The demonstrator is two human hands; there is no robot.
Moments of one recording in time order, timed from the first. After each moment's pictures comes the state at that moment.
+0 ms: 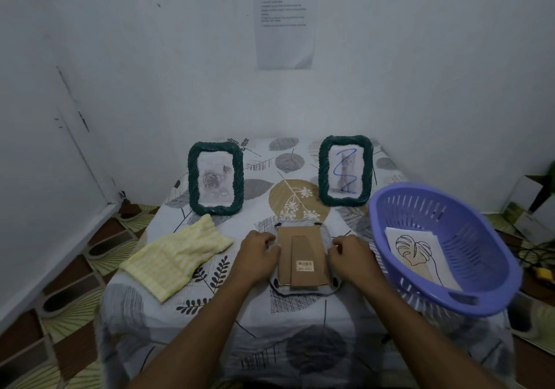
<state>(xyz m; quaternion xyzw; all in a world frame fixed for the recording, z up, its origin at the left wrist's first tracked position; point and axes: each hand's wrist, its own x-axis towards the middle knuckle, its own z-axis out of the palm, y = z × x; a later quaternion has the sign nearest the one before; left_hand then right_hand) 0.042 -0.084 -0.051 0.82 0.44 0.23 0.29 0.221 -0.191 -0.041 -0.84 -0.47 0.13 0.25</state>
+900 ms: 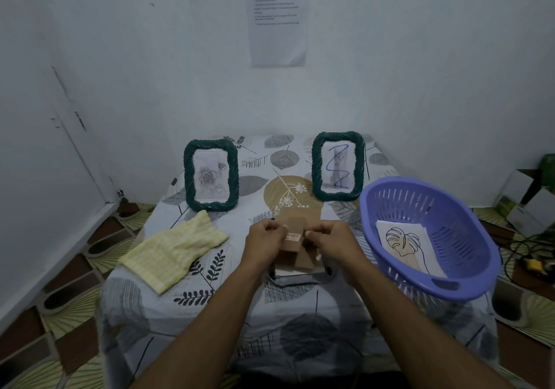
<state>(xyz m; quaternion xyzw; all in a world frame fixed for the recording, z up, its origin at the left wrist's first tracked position) 0.070 -0.112 -0.025 0.58 0.48 0.33 0.56 0.202 -0.187 -0.019 -0.72 -0.36 0.32 0.49</state>
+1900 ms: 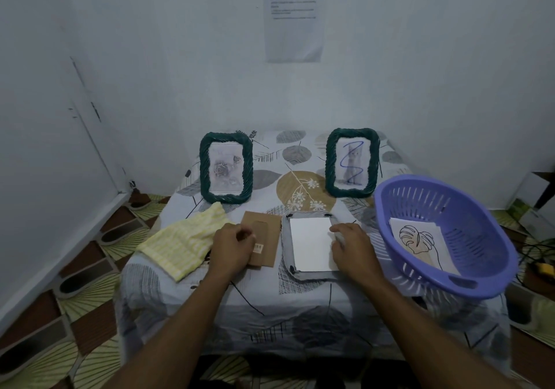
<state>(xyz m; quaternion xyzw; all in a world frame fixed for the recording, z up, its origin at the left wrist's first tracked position) -0.016 -0.077 -0.059 0.75 0.50 0.33 0.27 0.215 -0.195 -0.065 -0.79 -0.52 0.06 0.32</state>
